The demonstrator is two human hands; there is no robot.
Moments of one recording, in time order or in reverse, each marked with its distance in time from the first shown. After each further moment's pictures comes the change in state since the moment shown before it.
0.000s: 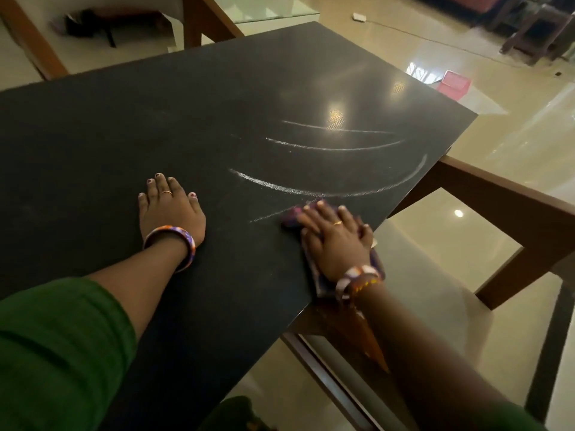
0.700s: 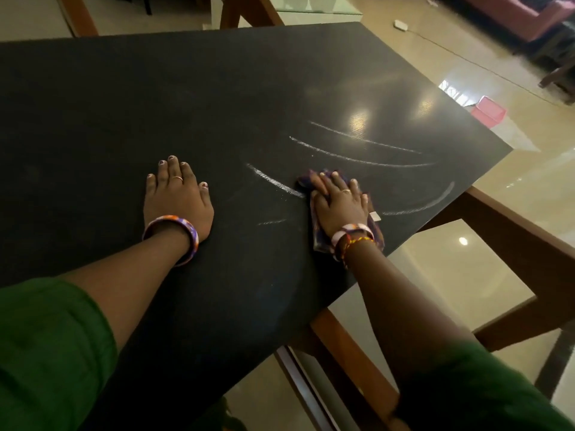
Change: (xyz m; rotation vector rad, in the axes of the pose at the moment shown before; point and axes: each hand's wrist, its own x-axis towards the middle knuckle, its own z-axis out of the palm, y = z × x) left_hand 0.005 -0.002 0.005 0.031 0.017 -0.013; right_hand 0.090 -0.013 -0.001 0.043 -0.003 -0.008
